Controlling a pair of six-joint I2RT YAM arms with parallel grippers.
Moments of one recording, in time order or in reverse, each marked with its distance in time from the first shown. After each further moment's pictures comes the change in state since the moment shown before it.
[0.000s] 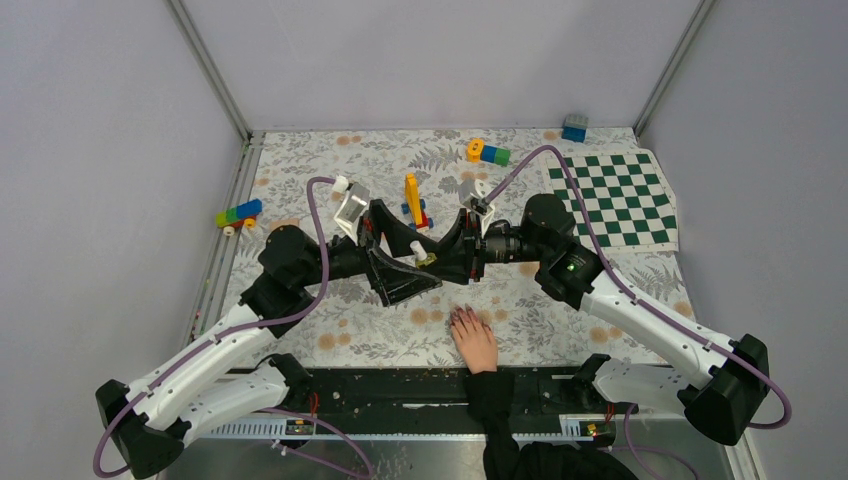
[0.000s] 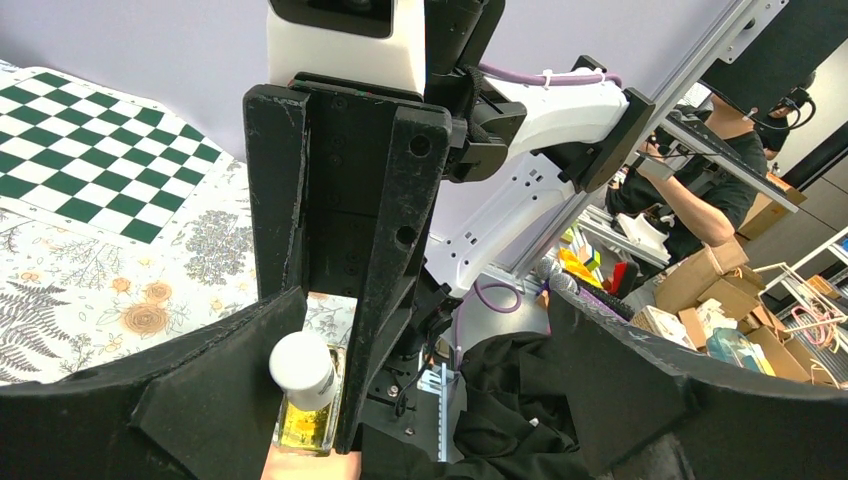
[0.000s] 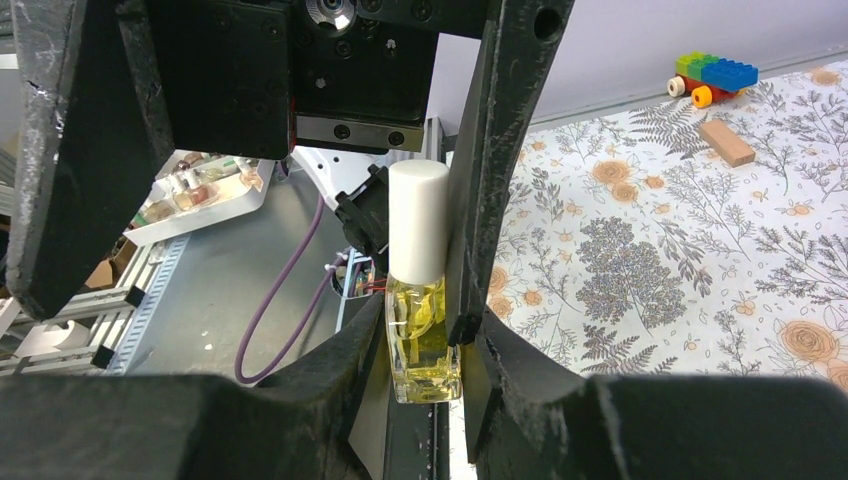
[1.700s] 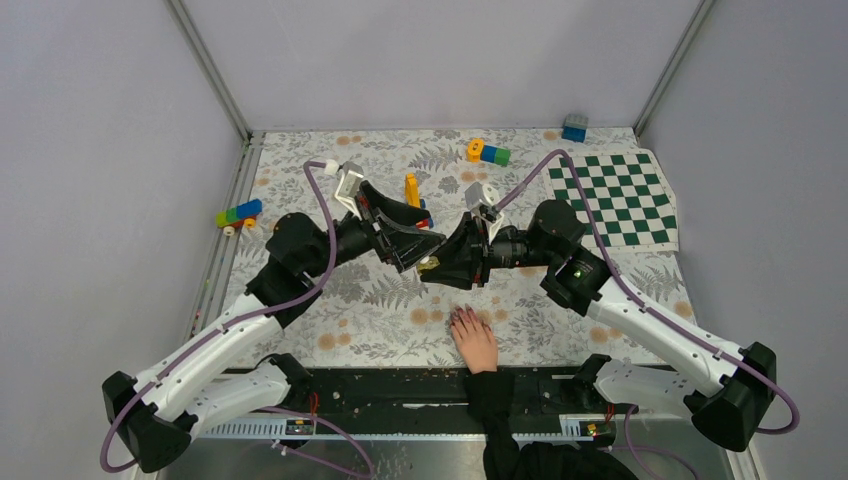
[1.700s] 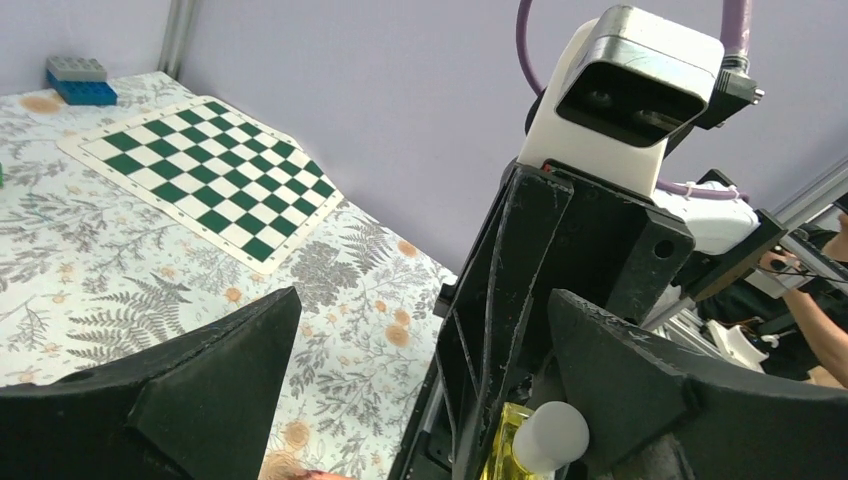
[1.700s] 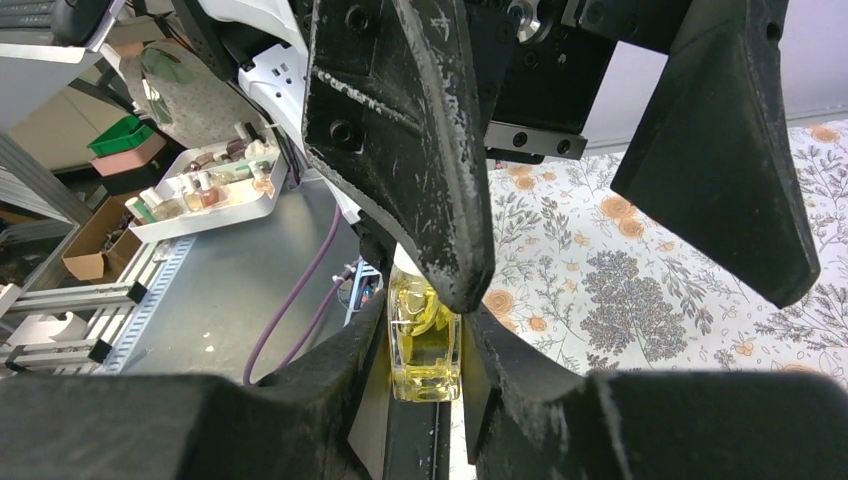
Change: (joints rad) left arm 0.034 0.065 0.038 -0.012 -0.225 -0.011; right arm 0.024 -0.047 -0.009 0.034 -0.005 -0.011
